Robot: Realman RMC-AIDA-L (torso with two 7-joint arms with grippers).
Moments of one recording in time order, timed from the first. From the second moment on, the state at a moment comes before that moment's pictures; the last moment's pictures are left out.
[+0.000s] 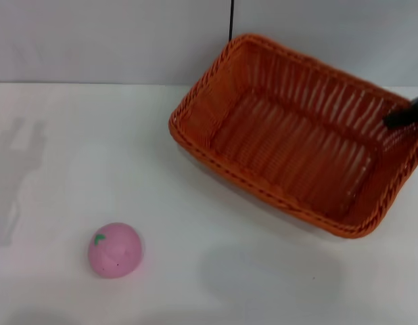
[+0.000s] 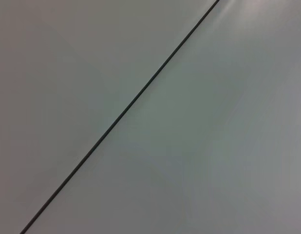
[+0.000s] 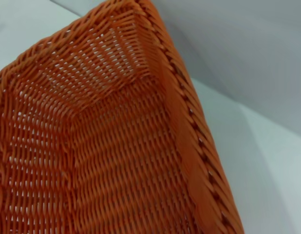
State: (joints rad) left arm -0.26 -2.07 -1.81 -0.08 0.14 -1.73 2.18; right arm 0.80 1.89 -0.82 -0.87 -2.55 -1.58 2.16
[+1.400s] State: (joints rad) left arm -0.24 -2.08 -1.79 -0.07 0.14 -1.73 2.15; right arm 0.90 1.93 -0.97 -0.87 -2.47 -1.46 1.76
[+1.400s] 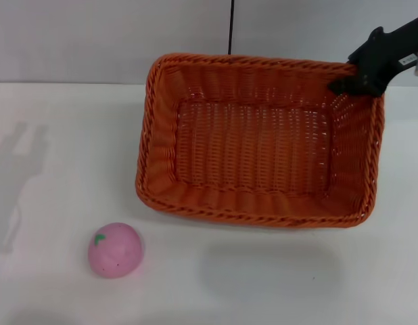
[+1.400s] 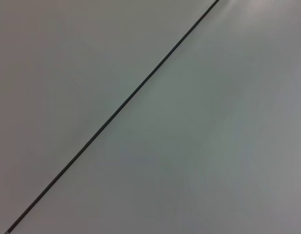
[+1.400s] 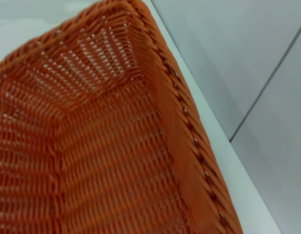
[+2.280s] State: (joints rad) left arm -0.24 -2.07 -1.76 -0.07 0.14 -1.73 2.16; right arm 0.57 2.02 -0.92 -1.13 -1.86 -1.29 1.55
